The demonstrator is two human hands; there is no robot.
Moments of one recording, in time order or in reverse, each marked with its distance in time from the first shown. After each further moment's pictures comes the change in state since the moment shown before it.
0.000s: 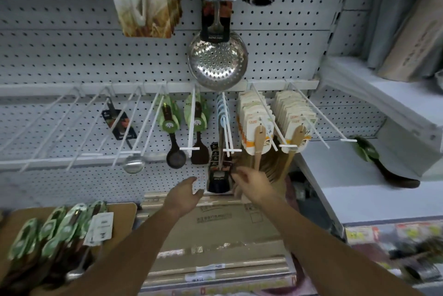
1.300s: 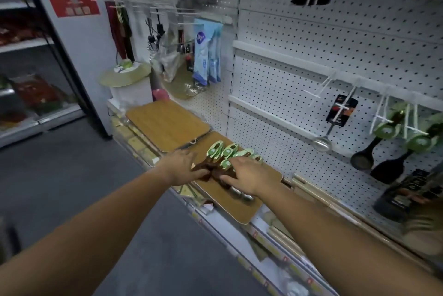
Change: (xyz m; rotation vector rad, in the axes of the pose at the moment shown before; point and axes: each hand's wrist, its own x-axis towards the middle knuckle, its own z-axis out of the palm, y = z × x) left_hand -0.424 -0.319 -0.208 0.516 0.183 -0.485; right_hand -0.212 -0.330 0.323 -0.726 -0.413 -0.997
